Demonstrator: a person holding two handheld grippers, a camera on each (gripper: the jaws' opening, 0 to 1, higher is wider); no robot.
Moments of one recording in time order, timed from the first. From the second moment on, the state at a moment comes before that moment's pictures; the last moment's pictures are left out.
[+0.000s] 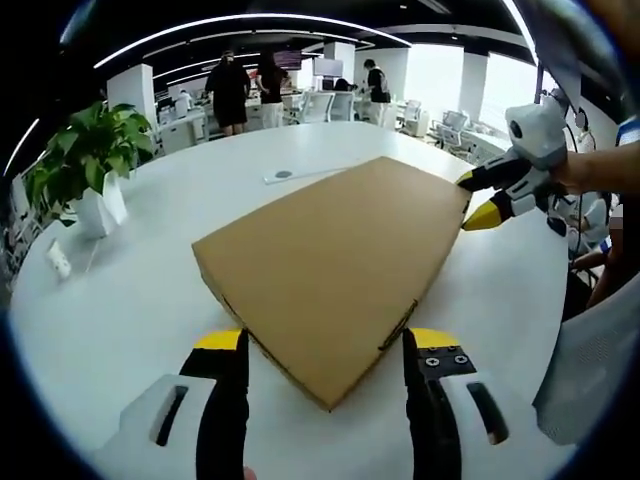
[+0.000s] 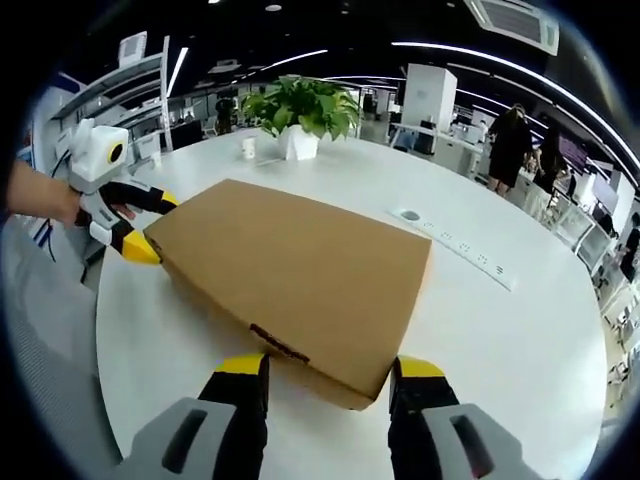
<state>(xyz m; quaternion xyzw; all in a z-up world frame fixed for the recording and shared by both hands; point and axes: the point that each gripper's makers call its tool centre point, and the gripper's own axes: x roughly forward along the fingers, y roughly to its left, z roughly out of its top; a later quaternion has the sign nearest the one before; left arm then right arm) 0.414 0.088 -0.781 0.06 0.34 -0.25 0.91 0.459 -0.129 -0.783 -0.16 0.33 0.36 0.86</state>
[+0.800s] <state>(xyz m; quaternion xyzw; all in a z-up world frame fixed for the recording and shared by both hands) 0.412 0.120 -0.781 0.08 0.35 -0.28 0.89 0.438 -0.103 -0.781 -0.14 0.33 0.35 0.86</state>
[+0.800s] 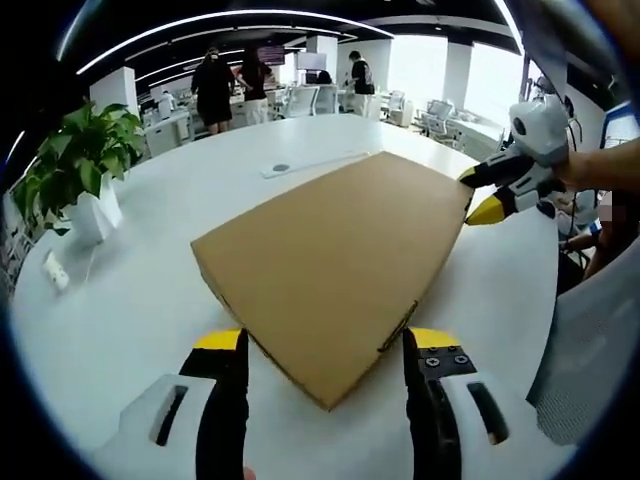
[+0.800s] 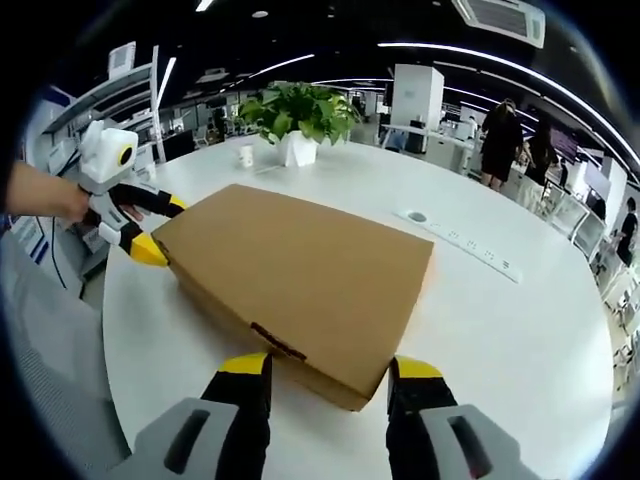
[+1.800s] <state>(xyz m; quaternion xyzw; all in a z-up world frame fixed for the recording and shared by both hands) 0.402 0.171 -0.783 0.12 0.37 -0.31 0.87 0.401 -0.063 -0.781 -0.16 0.32 0.39 0.85</state>
